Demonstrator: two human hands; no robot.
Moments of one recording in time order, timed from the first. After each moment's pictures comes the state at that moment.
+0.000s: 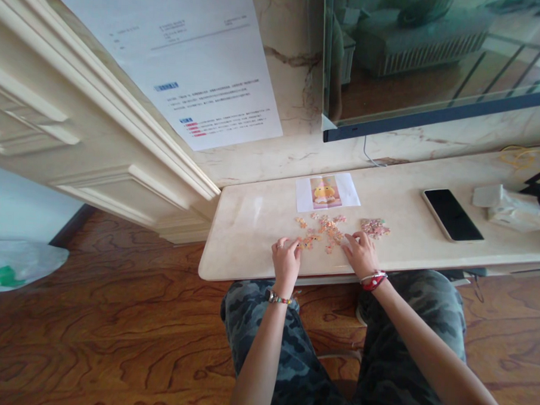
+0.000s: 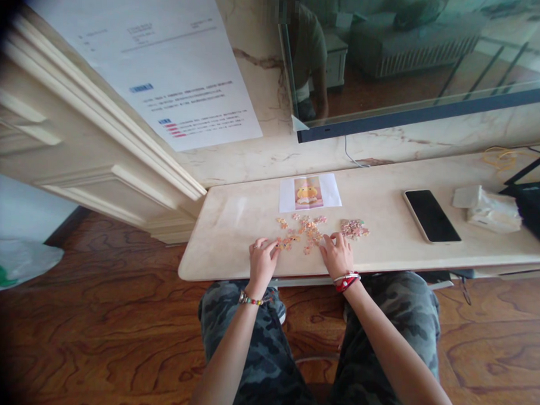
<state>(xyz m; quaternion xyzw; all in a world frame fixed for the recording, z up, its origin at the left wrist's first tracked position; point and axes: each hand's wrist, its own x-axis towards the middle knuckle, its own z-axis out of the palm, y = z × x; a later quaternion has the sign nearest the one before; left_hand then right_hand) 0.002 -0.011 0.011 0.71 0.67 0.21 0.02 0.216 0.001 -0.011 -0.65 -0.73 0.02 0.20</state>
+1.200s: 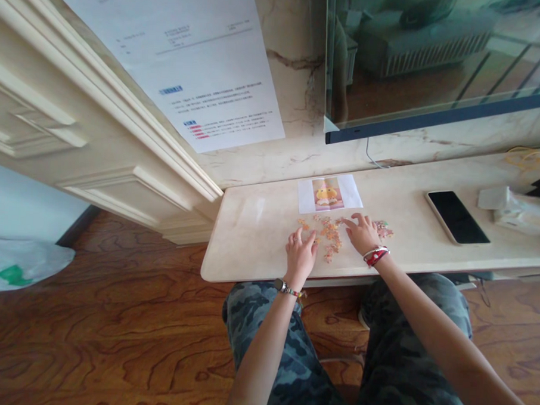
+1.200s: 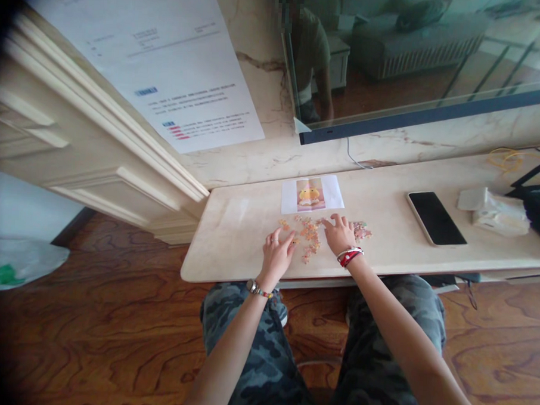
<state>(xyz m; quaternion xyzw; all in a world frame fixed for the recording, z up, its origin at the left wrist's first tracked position) 0.029 0.003 0.023 0.75 0.64 0.15 0.02 0.224 0.050 0.014 -0.63 -0.77 0.01 0.11</state>
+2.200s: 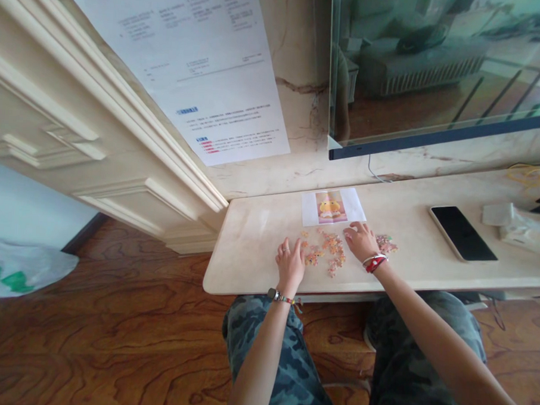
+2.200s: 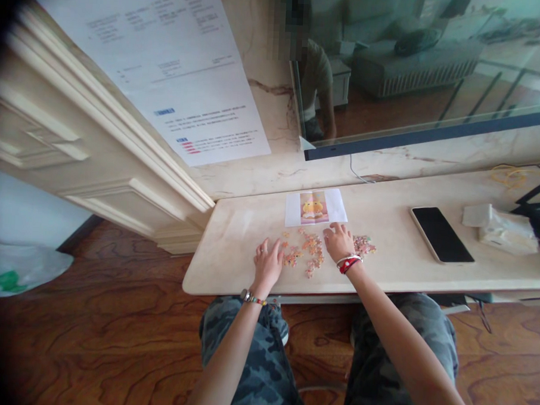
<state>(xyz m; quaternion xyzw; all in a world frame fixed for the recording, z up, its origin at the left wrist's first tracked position) 0.003 0.015 0.015 0.68 0.72 0.09 -0.01 0.216 0.072 0.016 -0.64 -0.77 0.03 0.08</state>
